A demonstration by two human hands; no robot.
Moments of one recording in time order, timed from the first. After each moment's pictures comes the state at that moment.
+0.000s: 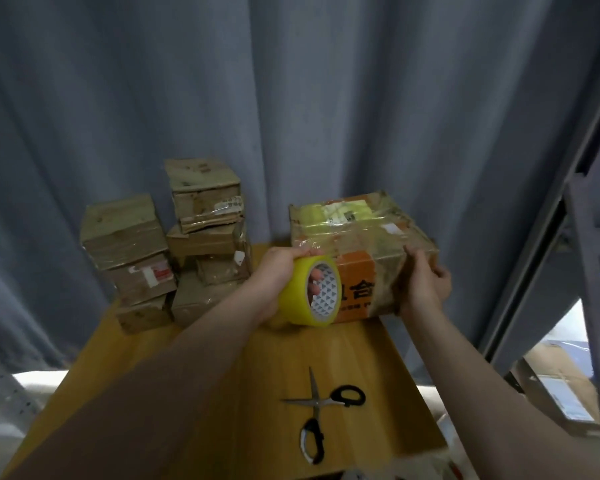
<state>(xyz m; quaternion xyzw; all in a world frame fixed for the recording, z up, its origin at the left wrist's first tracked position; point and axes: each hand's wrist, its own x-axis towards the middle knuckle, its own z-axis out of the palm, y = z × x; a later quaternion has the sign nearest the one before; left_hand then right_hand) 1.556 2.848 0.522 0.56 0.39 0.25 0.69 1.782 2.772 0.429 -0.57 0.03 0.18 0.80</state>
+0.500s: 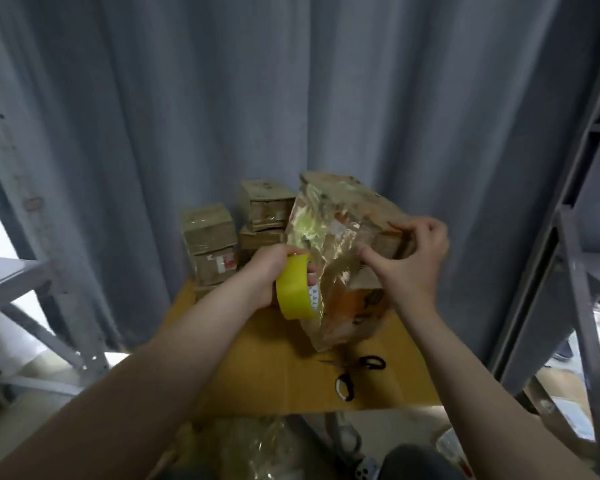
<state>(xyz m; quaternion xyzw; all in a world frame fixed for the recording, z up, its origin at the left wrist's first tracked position) 1.426 2.786 0.572 0.50 0.40 0.29 0.71 1.605 2.681 0.537 -0.61 -0.45 -0.13 0.64</state>
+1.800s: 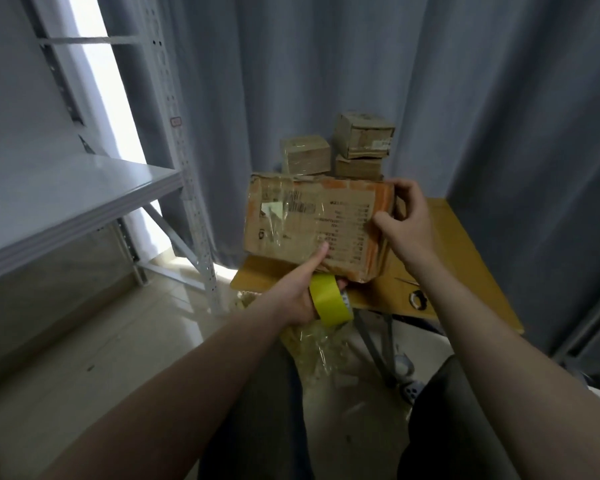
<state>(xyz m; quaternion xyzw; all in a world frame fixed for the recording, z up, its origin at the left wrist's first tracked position) 1.280 2.701 0.438 0.30 0.42 0.30 0.81 1.470 2.677 0.492 -0.52 -0.57 0.15 0.62</state>
